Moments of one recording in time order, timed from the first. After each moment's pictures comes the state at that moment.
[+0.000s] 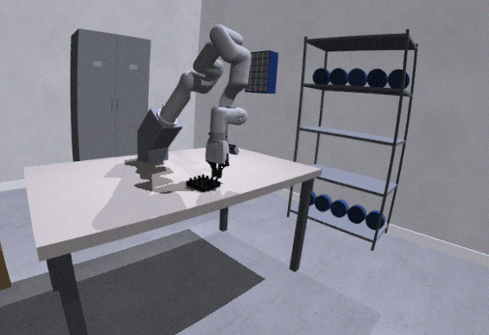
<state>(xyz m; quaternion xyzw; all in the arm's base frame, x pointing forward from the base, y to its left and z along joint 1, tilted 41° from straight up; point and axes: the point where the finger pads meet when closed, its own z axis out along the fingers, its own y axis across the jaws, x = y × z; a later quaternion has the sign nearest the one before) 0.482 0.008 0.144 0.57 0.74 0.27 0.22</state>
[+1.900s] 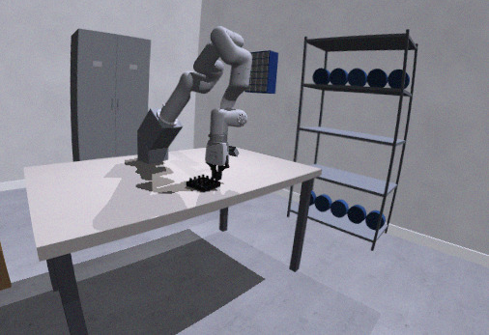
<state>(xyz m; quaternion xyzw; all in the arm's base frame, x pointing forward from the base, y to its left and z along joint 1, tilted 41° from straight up) 0.487 0.009 0.137 0.58 0.74 0.27 0.22</state>
